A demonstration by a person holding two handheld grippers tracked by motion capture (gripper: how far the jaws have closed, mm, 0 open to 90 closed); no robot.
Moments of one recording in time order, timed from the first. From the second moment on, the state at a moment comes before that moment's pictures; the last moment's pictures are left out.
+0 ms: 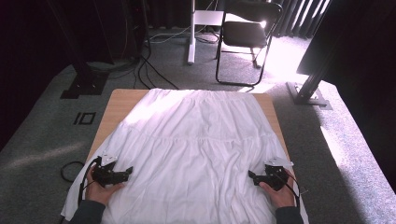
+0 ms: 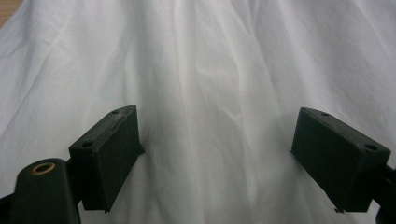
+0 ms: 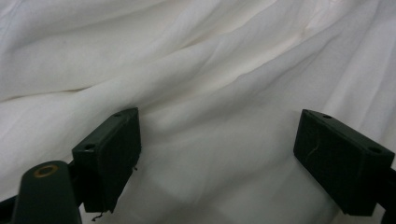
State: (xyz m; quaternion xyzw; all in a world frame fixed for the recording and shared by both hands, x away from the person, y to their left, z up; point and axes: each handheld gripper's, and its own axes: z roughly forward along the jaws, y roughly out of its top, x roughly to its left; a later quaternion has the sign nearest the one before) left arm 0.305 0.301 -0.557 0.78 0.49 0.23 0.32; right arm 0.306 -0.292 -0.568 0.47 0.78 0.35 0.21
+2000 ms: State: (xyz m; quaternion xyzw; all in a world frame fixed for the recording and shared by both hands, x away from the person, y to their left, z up) left arm 0.307 0.378 -0.537 0.73 0.56 0.34 0.18; right arm 0.302 -0.299 -0.567 0.49 0.76 0.36 0.22
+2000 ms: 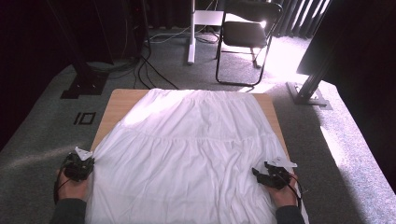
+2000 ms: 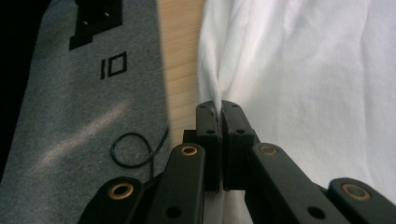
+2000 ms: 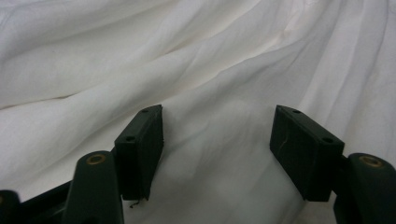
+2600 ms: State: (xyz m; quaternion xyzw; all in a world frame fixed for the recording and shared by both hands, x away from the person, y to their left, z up) left arm 0.280 0.408 -0.483 0.69 0.57 0.38 0.23; right arm 0.302 -0.299 -0.567 0.48 0.77 0.36 0.22
